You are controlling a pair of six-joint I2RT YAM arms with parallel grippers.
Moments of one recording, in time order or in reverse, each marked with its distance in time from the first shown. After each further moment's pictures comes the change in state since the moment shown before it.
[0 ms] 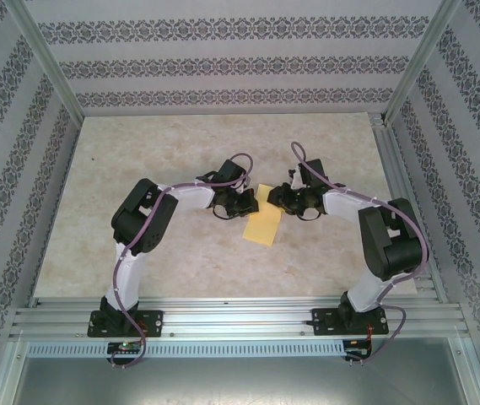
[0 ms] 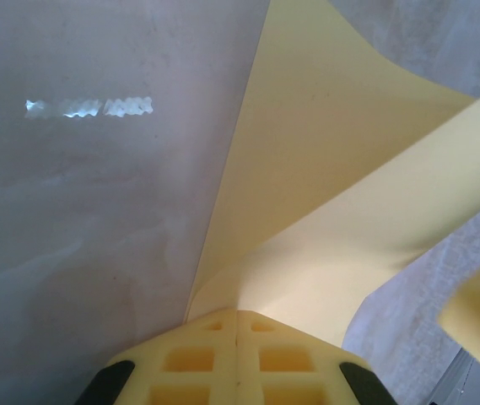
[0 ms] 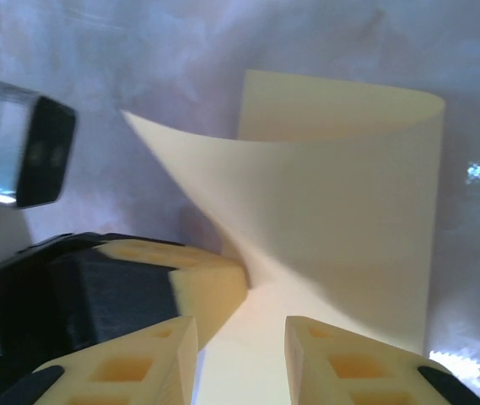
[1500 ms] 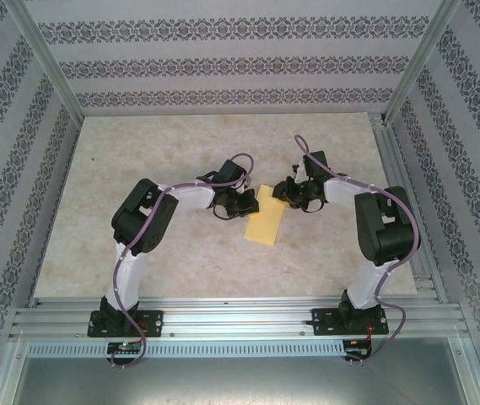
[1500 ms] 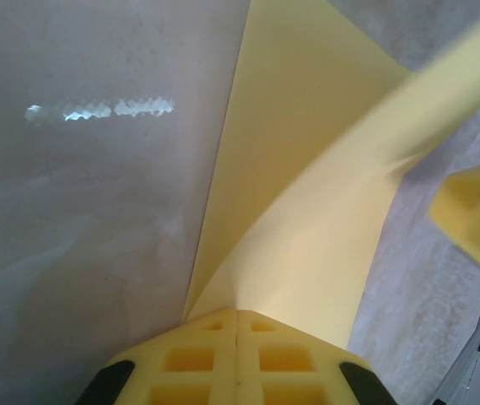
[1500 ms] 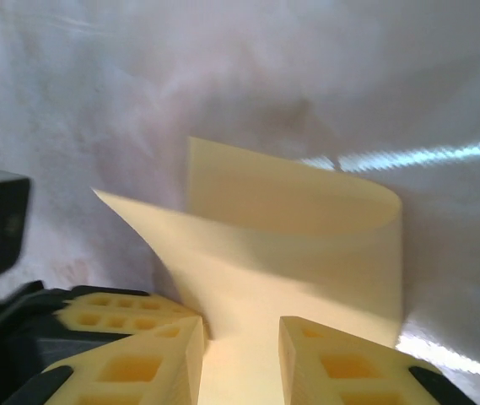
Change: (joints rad) left arm -0.002 0.001 0.002 -0.003 0.000 0.018; right arm -0.064 0.095 0.139 -0.099 -0.027 -0.074
